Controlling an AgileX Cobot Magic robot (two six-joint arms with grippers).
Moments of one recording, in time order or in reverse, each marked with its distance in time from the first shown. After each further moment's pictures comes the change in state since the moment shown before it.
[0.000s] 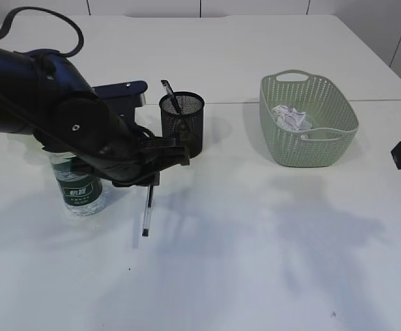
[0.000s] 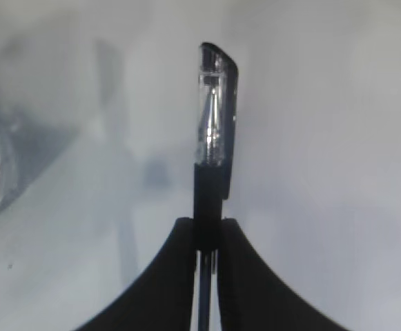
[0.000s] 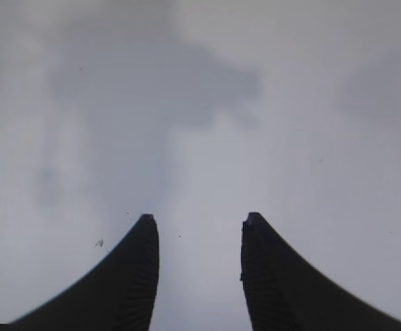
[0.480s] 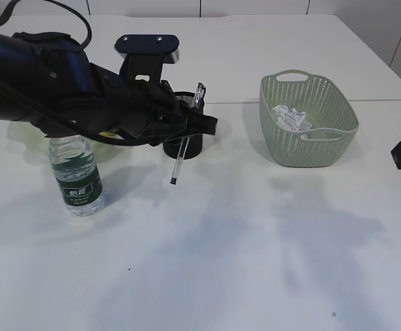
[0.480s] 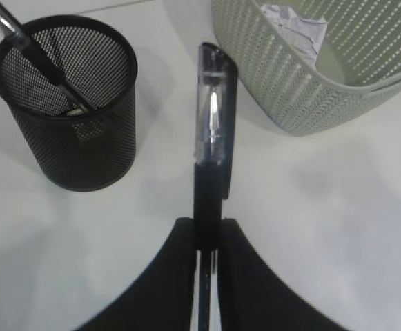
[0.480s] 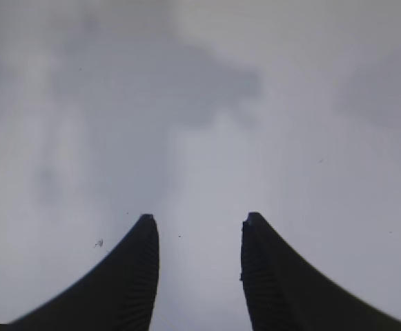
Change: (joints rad) left arm 0.000 -0.004 -0.050 0.321 -0.314 0.002; right arm 0.000 0.000 0.000 0.000 0.000 0.000
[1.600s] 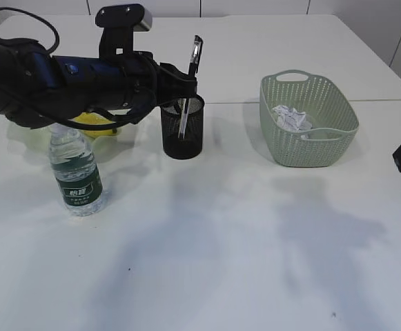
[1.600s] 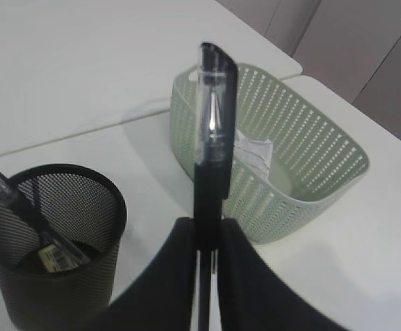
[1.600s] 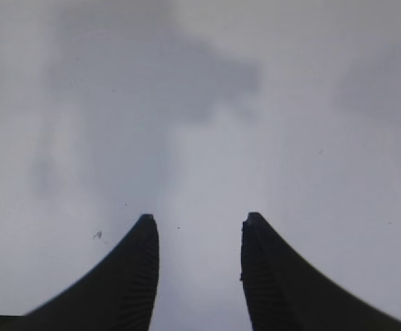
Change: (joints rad) left arm 0.178 0.051 0.000 0.070 -0.472 0.051; right arm 0.000 0.000 0.000 0.000 0.022 0.000
